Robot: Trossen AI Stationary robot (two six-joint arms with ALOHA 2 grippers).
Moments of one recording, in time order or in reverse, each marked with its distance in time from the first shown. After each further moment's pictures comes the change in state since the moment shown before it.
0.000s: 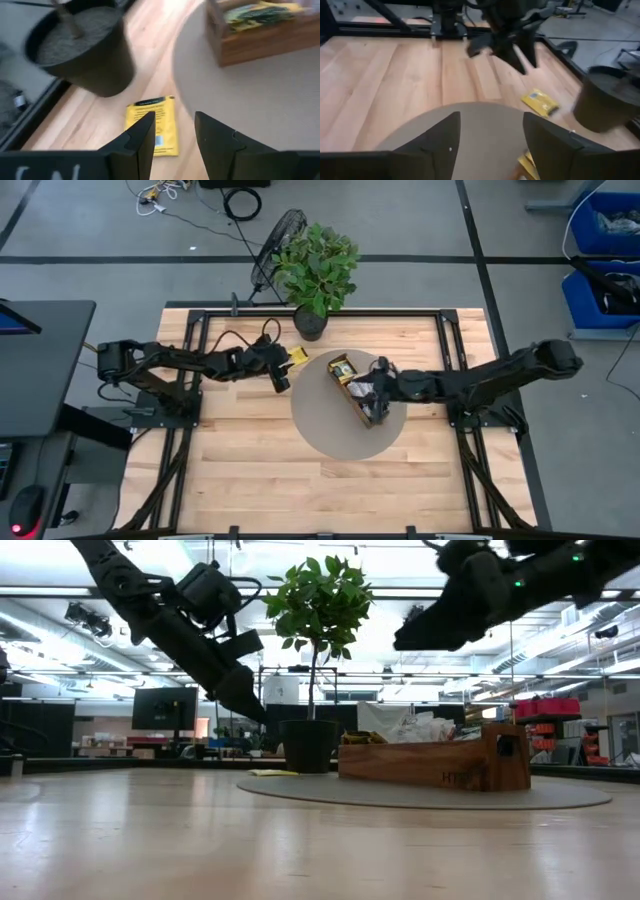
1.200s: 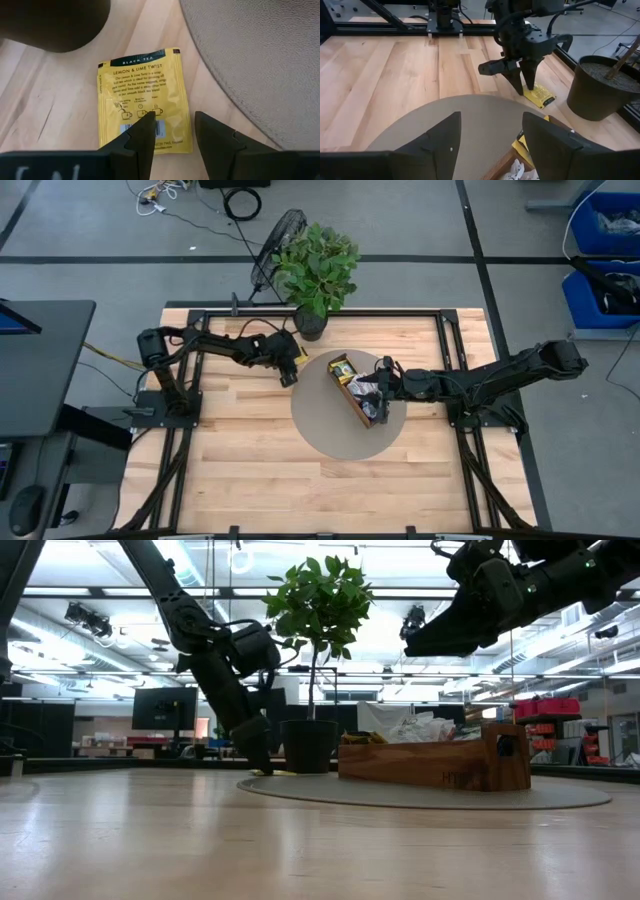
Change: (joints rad) left arm 0.160 0.338 0.235 -0.235 0.202 0.060; right arm -0.010 -0.099 -0.079 -0.015 -0.001 0.025
